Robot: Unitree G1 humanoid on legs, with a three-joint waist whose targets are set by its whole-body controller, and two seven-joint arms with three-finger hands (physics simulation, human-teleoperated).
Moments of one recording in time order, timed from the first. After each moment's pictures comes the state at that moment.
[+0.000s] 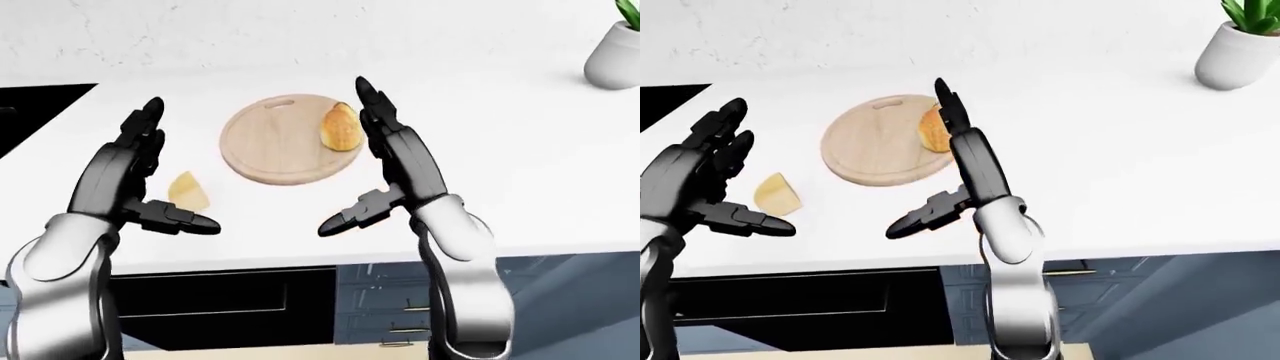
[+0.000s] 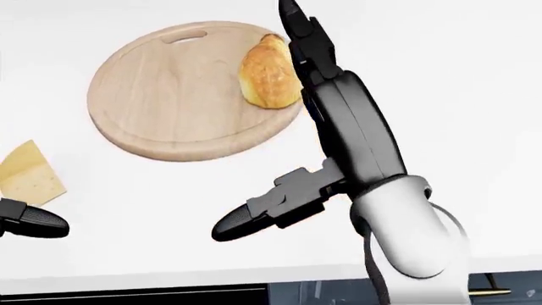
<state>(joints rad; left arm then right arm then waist) -0.33 0.42 0.36 -0.57 0.14 0.81 -0.50 -0.48 0.09 0.17 -0.63 -0.44 0.86 0.34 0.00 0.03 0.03</state>
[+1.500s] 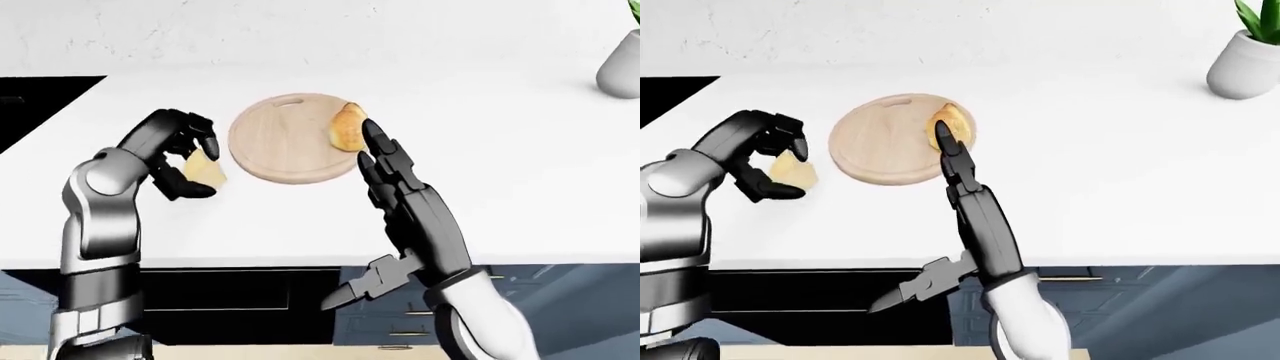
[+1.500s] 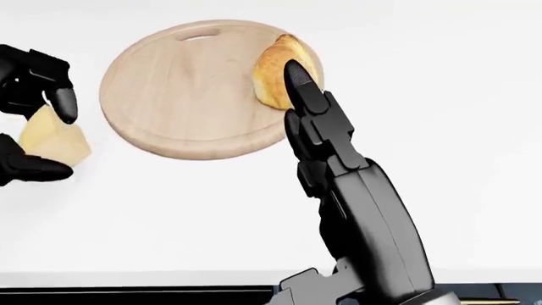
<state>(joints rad) -0.67 0.52 0.21 0.17 0.47 0.25 -0.65 -0.16 0.05 0.33 -1.02 -0.20 0.99 0.15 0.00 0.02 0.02</state>
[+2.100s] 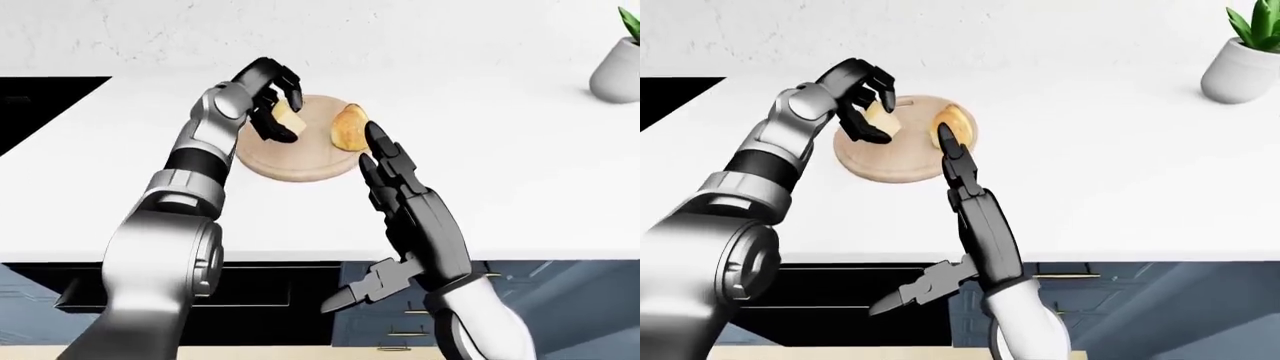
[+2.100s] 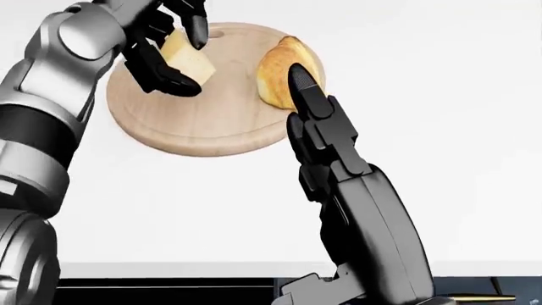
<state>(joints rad) -1.40 0.29 0.04 1.28 0.57 -0.08 -0.31 -0.12 0.12 0.34 -1.02 -0.30 0.96 0.22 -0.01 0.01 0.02</state>
